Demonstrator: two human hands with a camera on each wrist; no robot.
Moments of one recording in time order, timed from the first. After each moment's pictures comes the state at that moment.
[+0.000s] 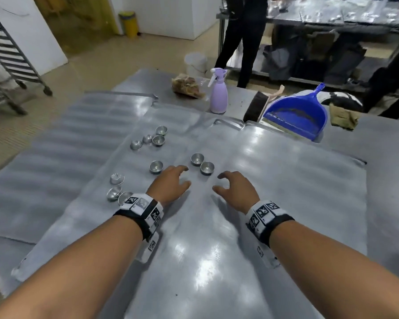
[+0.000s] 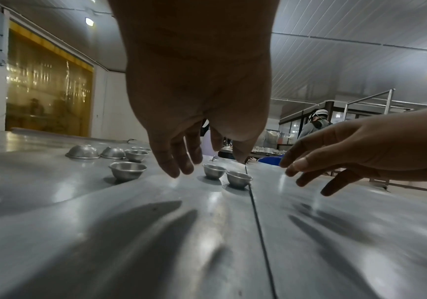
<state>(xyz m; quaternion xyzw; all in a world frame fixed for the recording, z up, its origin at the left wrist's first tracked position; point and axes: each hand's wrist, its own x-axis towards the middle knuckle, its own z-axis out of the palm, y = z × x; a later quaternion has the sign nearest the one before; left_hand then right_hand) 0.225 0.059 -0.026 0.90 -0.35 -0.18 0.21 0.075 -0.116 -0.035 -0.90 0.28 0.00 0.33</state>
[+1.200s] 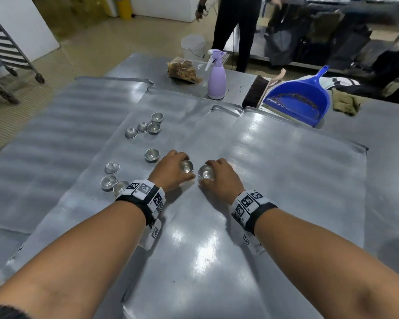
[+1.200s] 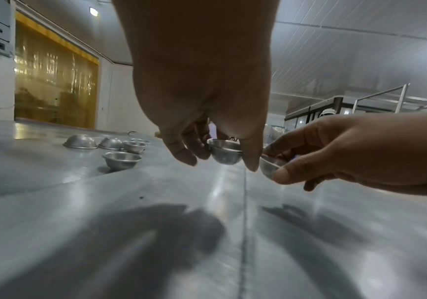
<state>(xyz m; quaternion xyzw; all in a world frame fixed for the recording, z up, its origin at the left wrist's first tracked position) 0.219 0.044 -0.028 0.89 -0.36 -0.15 0.23 0.092 -0.094 -0.056 -0.92 0.23 -0.04 0.31</state>
